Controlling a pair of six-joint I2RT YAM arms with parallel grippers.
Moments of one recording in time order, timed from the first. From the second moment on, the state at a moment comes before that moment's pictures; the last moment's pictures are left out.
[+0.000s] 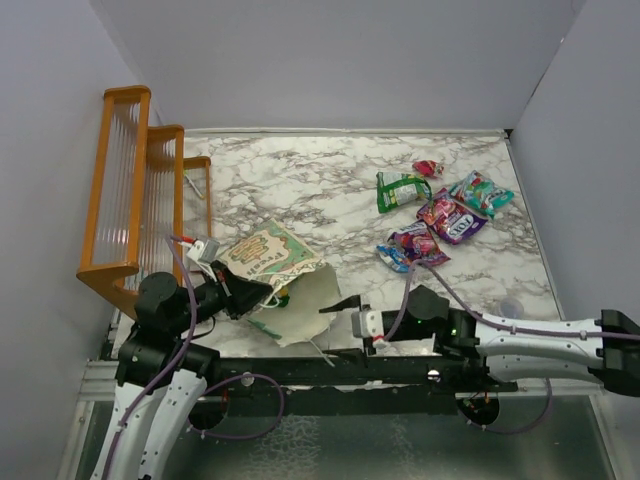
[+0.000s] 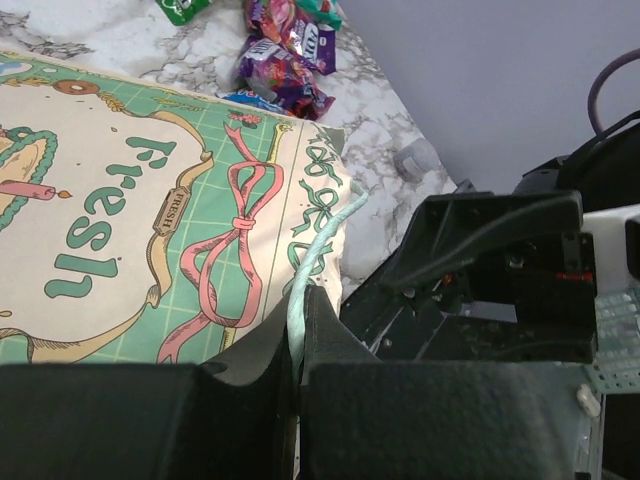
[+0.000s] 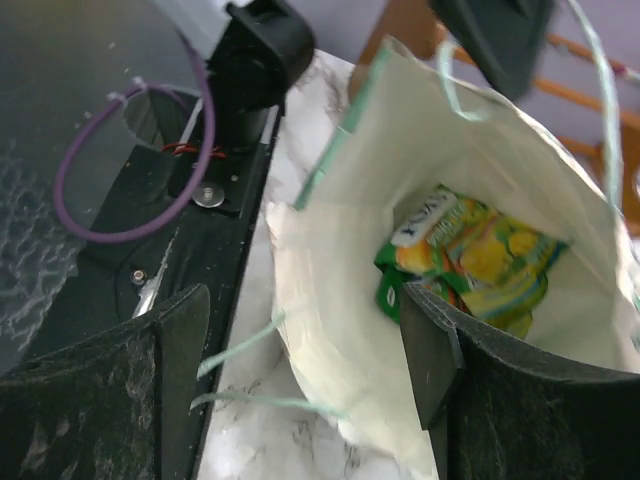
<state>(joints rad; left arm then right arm) -0.27 0.27 0.62 -0.55 0.63 -0.57 1.22 0.90 0.41 0.43 -0.34 -0.37</state>
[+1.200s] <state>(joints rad) -0.27 0.07 0.58 -0.59 0.53 -0.63 1.39 1.77 0.83 0.66 0.19 -0.87</state>
